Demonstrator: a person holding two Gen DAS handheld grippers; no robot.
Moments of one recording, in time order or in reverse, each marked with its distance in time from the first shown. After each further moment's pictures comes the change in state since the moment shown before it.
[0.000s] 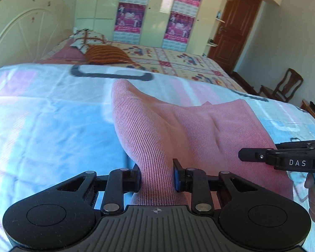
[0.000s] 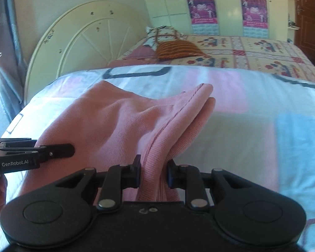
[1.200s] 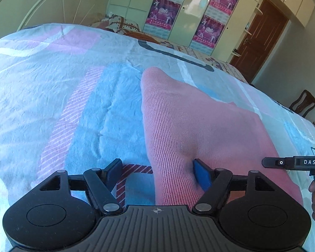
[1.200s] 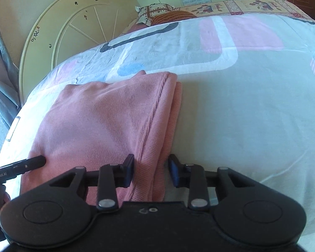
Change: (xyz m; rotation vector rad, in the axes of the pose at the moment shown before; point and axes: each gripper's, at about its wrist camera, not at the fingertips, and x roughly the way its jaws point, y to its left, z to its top) left arm 0.008 0.134 -0.067 -0.150 0.001 0.029; right arm 0.073 0.022 -0.038 0.193 0.091 0.038
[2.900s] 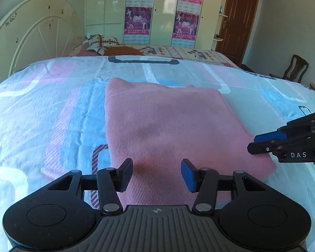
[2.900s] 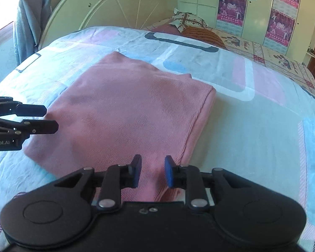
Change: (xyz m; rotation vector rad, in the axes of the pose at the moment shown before) left arm -0.096 -0.077 -0.045 0.230 -0.030 0.055; right arm -0.059 0.084 -0.047 -0.426 0.015 -0.138
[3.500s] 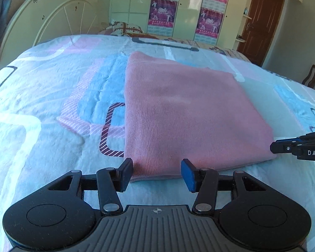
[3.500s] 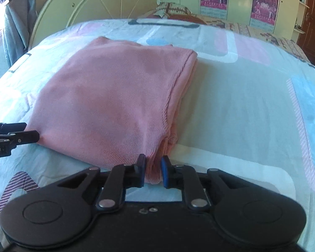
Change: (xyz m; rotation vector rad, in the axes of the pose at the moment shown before) left arm -0.023 -0.010 -0.048 -0.108 0.024 0.085; right arm -0.013 -0.010 -0.047 0.116 0.003 -0.020
